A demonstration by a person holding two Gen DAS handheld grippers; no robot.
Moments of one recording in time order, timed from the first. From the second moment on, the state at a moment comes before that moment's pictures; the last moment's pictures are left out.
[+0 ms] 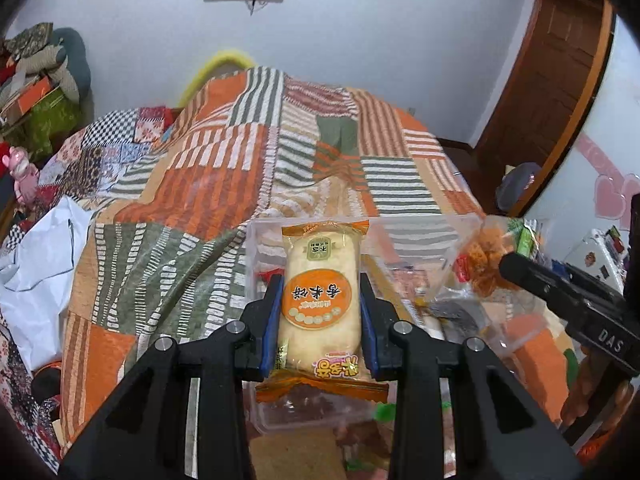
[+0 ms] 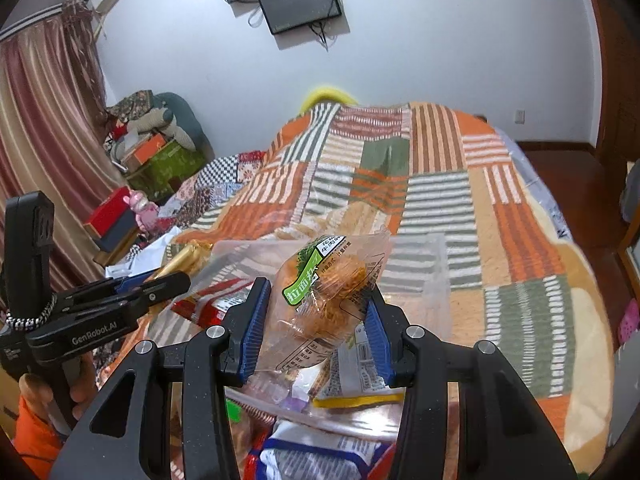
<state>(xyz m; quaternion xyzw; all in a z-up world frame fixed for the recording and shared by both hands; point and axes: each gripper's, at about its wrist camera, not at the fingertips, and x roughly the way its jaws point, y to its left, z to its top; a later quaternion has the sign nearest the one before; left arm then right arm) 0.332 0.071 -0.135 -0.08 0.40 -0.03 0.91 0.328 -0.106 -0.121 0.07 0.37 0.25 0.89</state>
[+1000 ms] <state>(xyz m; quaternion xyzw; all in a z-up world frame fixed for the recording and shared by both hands) 0.310 0.077 -0.126 -0.09 0.40 -0.04 0.91 0.326 -0.100 -0.127 0.04 0.40 0.22 0.89</state>
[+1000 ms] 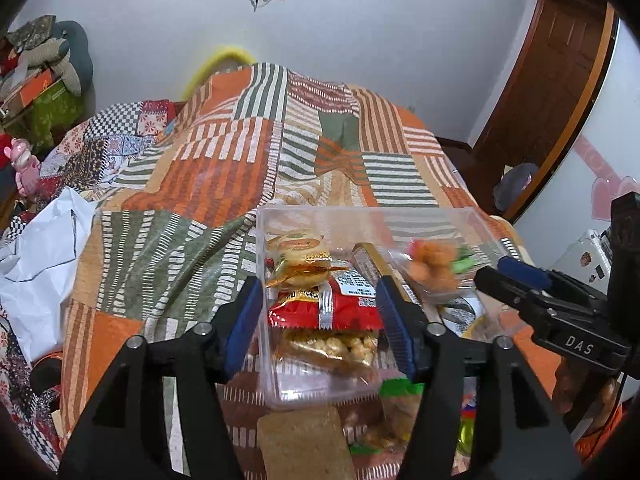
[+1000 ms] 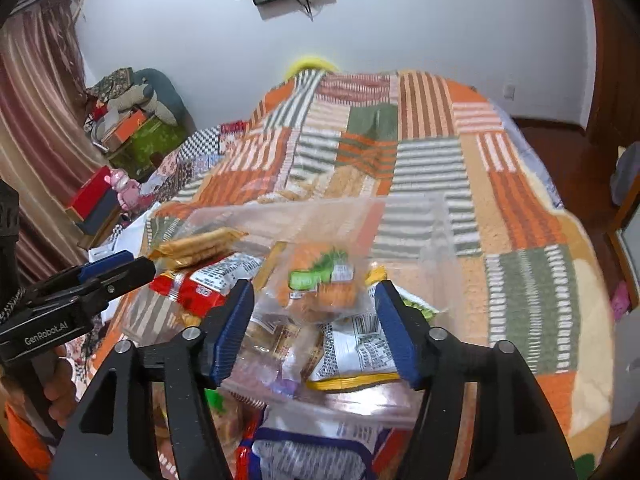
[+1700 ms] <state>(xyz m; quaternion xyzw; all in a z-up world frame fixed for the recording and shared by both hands) 0.225 0.078 -0.114 -0.05 0.40 -0.02 0.92 0.253 -0.119 -0.095 0.00 0.35 0.23 0.91</state>
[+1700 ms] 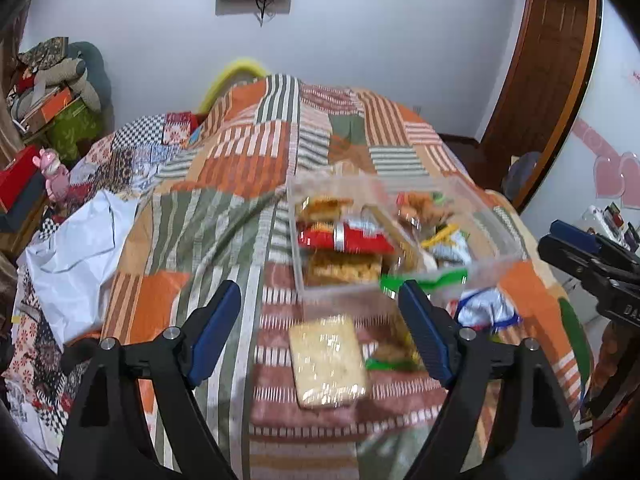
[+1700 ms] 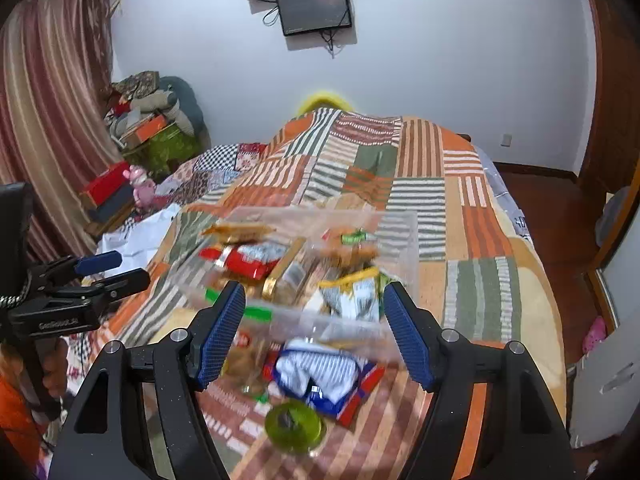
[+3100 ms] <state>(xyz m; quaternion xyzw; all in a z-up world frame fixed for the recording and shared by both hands) 0.239 0.061 -0.219 -0.06 0.49 -0.03 0.87 0.220 -0.109 -0.186 0.00 0.46 0.26 0.85</state>
